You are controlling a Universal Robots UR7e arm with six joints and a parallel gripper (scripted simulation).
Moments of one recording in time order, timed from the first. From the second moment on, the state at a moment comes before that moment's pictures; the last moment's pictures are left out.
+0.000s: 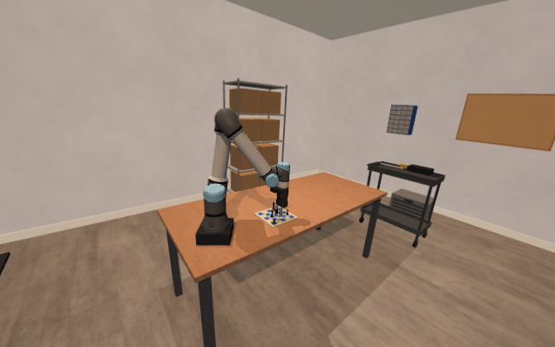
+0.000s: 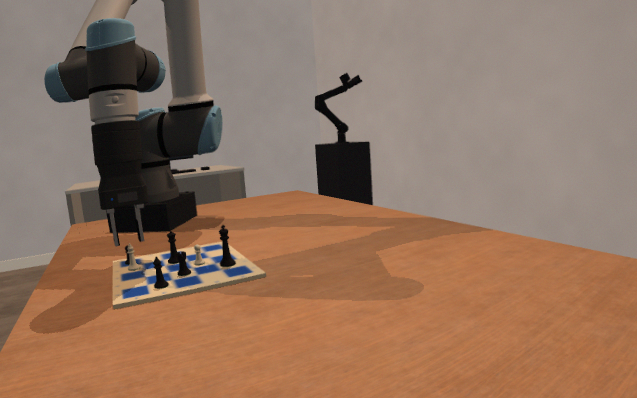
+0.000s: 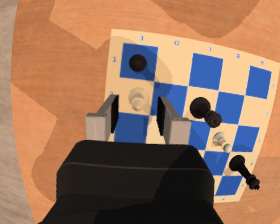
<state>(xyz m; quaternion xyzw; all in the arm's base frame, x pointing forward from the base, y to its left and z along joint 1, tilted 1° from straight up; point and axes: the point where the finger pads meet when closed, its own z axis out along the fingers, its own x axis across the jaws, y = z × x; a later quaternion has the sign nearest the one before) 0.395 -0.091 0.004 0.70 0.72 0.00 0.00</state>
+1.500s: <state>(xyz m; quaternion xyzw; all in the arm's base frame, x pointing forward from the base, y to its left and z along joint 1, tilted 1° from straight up) 0.395 -0.092 -0.027 0.70 0.72 0.00 0.00</state>
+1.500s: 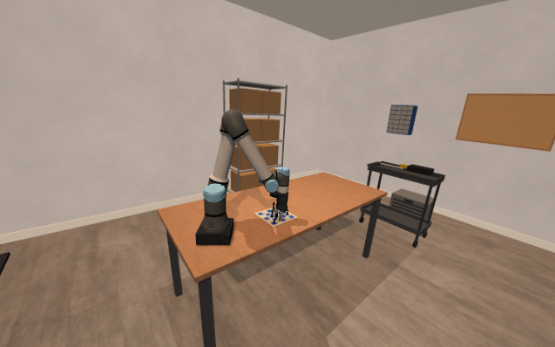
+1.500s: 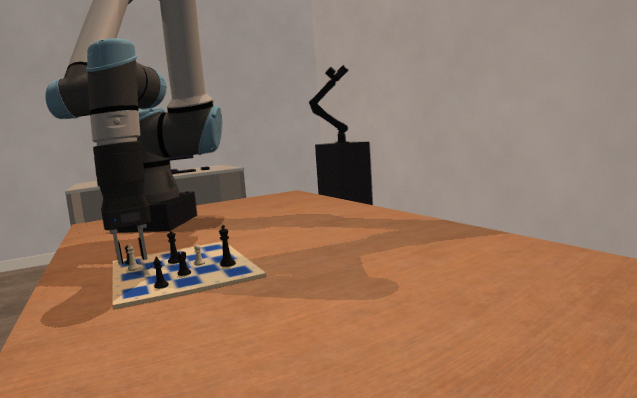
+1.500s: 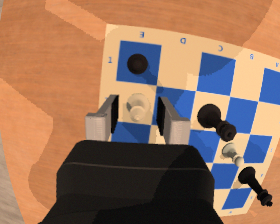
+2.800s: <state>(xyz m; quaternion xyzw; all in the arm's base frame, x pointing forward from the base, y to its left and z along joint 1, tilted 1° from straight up) 0.395 -0.092 -0.027 0.70 0.72 0.00 0.00</state>
